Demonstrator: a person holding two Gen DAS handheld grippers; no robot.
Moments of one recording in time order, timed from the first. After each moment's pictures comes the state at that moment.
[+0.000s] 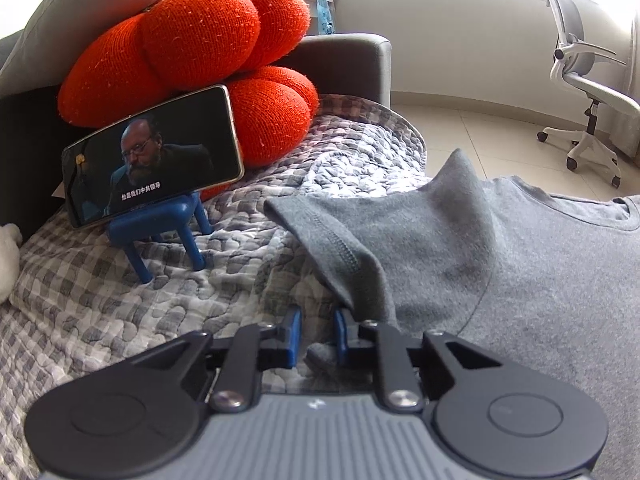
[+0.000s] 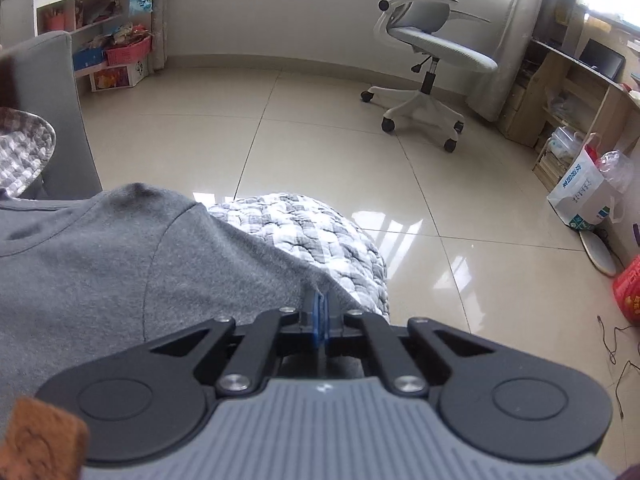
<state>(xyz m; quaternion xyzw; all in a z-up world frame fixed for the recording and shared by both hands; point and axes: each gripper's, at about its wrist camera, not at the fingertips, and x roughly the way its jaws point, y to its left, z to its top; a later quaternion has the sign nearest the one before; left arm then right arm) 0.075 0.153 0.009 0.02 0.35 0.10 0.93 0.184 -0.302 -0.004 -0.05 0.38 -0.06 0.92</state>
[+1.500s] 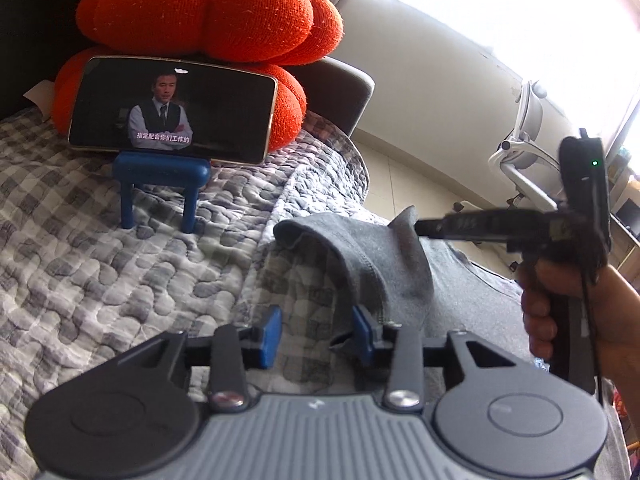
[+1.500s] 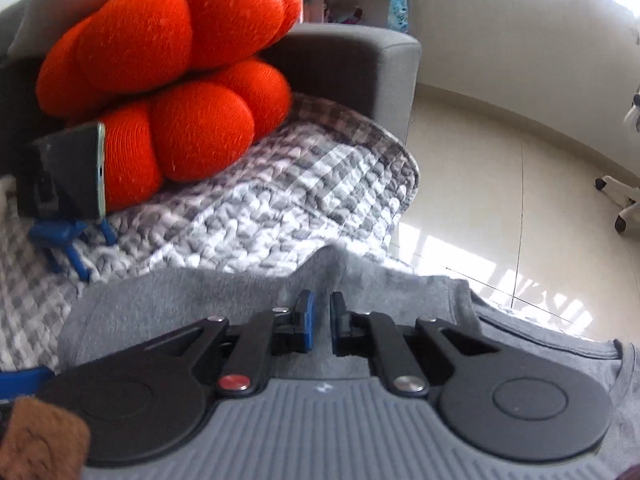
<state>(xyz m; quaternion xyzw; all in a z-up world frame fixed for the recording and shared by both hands) 0.034 0.228 0.014 -0.19 0.31 -0.03 0.93 0.202 0.038 0.029 -0.07 0.34 0.25 0.90</state>
